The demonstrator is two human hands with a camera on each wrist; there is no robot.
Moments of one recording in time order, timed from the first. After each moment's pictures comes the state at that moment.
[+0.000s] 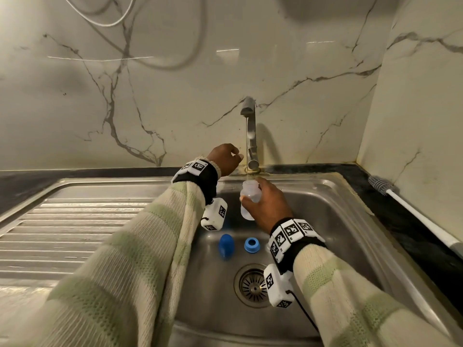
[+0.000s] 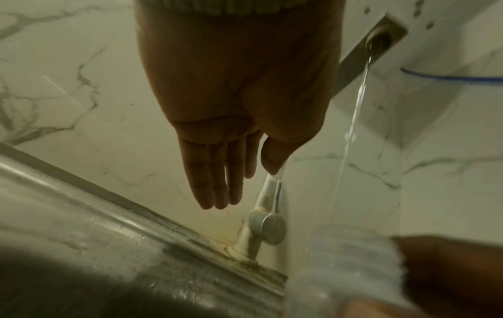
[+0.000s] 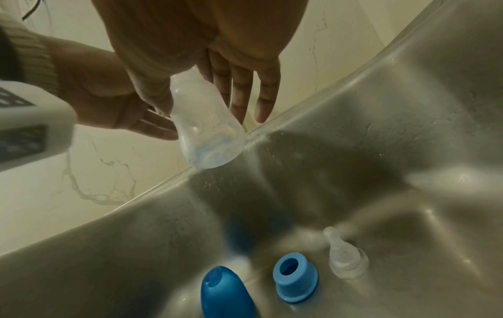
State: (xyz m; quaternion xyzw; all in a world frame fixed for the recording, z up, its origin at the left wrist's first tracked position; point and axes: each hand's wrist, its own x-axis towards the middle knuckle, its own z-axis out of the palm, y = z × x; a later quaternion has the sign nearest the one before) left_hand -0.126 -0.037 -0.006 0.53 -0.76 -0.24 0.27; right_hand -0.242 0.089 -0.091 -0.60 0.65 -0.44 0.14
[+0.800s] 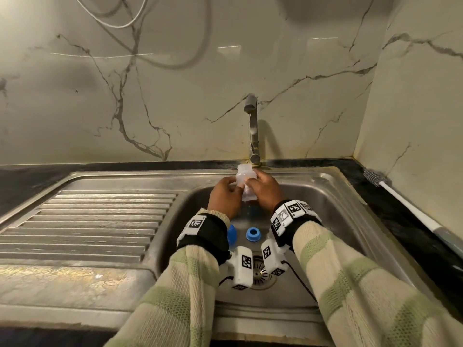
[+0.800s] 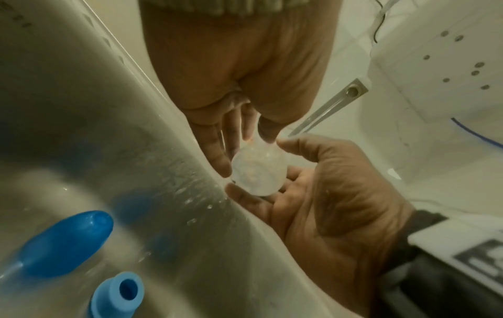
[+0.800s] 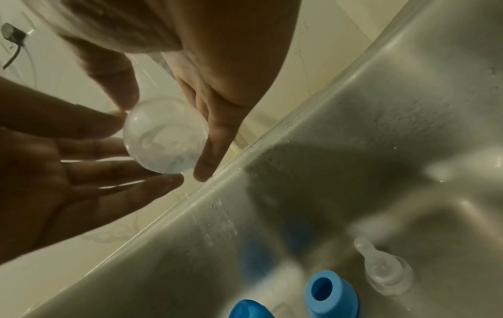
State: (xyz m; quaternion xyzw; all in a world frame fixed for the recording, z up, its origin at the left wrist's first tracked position) left_hand -0.111 0.064 -0.090 0.53 -0.61 -0.39 0.44; right_hand -0.236 0.088 -0.072 -0.56 0.61 -0.47 0.30
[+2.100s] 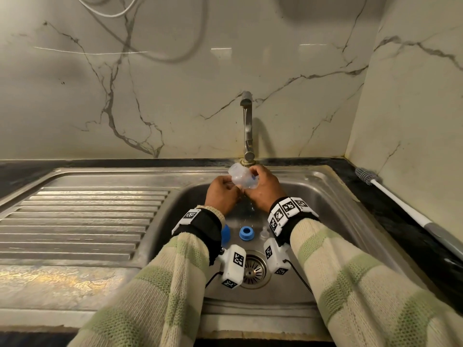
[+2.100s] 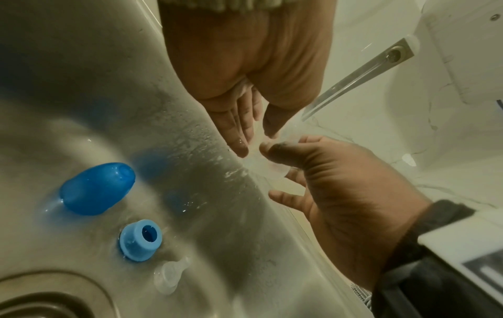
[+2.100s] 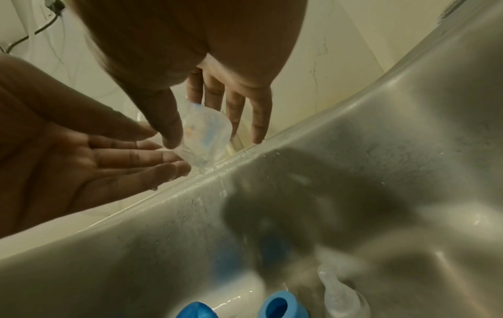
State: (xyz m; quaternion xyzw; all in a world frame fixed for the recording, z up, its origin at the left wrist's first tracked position) left_hand -0.118 0.048 -0.105 0.49 -0.58 -0.46 0.46; right_hand -0.247 0.087 -0.084 -0.63 0.63 -0.42 0.14
